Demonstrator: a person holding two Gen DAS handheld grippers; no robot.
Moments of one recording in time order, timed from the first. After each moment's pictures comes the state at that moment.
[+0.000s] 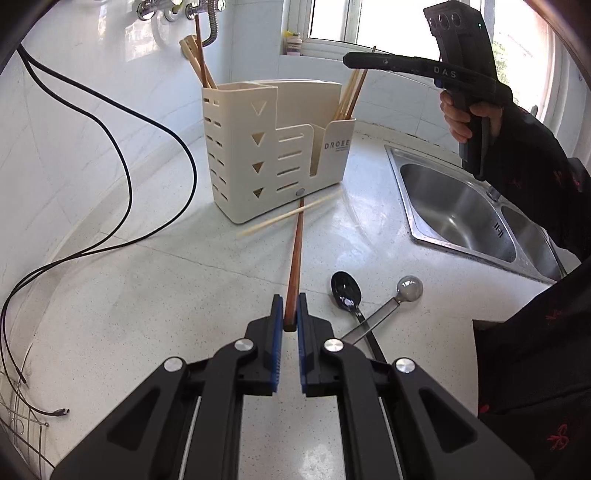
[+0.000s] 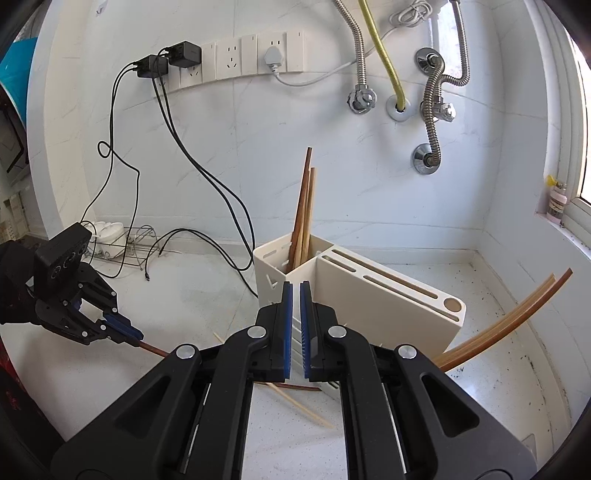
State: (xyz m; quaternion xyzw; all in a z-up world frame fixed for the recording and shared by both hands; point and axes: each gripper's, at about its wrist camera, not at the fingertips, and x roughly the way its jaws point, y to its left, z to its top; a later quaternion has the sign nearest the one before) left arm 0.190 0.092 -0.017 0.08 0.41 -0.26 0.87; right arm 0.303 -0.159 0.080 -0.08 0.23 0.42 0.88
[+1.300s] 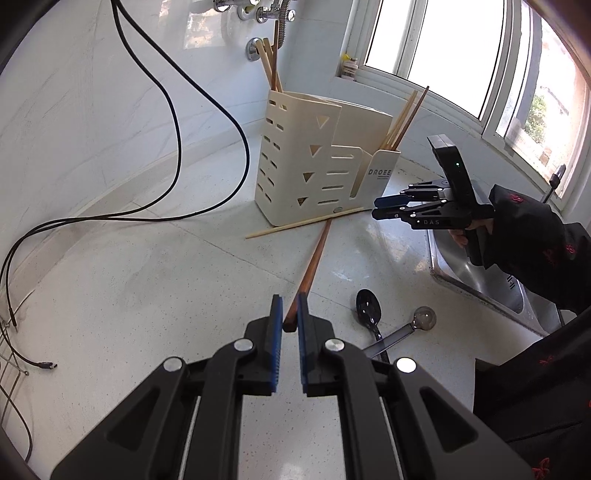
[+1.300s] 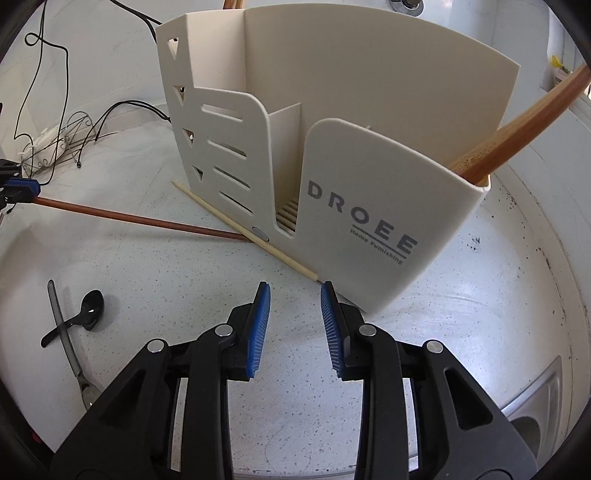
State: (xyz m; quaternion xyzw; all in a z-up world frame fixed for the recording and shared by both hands) left arm 0.185 0.123 -0.024 -0.01 0.40 -0.20 0.89; right arm 0.340 -0.159 -0.071 -0.16 0.42 0.33 0.83
